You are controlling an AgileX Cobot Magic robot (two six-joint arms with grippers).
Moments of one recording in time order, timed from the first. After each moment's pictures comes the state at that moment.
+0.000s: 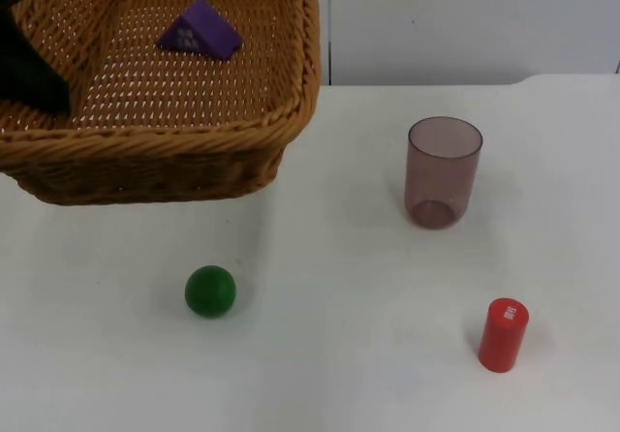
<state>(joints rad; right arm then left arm) 0.45 1.27 -1.39 0.08 0.62 -0.18 0.01 1.37 -0.88 -0.71 0.74 0.33</state>
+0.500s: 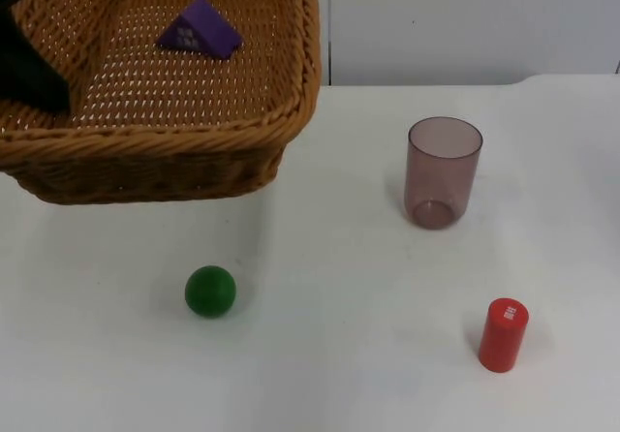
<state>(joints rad) 0.03 1.04 -1.21 0.08 0.68 -0.19 0.01 1.37 -0.88 -0.71 0.74 0.33</state>
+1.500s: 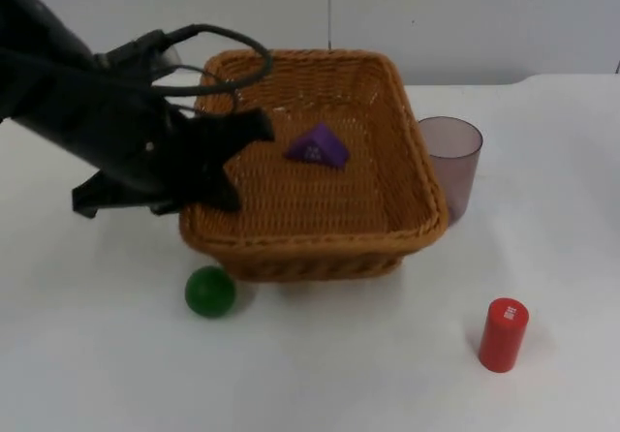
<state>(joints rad) 0.03 1.03 -1.20 0.08 0.74 -0.22 -0.35 1.88 -0.95 -0.98 0.23 0.39</state>
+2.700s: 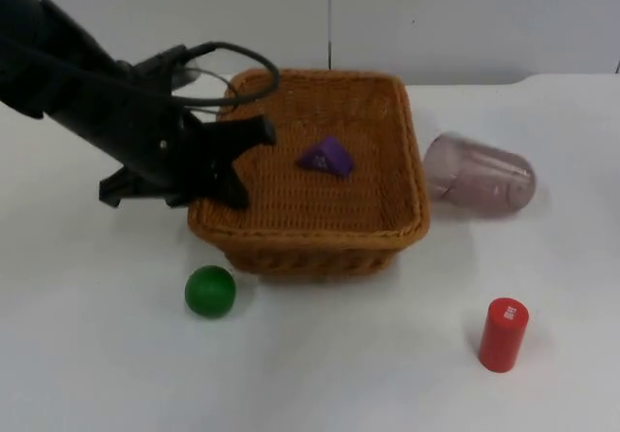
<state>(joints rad) 0.03 0.97 -1.20 0.08 0.76 -0.25 -0.26 2.06 -1.14 -1.02 0.35 0.56</state>
